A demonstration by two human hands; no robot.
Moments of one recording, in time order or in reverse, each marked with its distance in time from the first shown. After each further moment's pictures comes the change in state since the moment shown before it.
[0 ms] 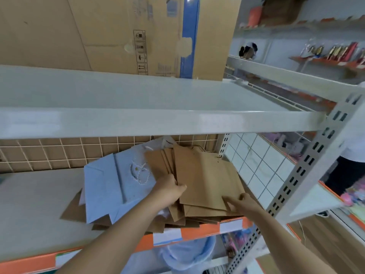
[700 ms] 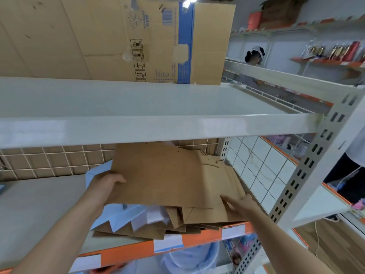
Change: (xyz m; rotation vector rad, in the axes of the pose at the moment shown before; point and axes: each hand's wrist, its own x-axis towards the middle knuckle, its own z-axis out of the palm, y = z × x) left_hand -0.014 -0.082 -0.102 -0.759 0.333 -0.180; right_hand 0.031 -0.008 0.009 -0.003 0.101 0.151
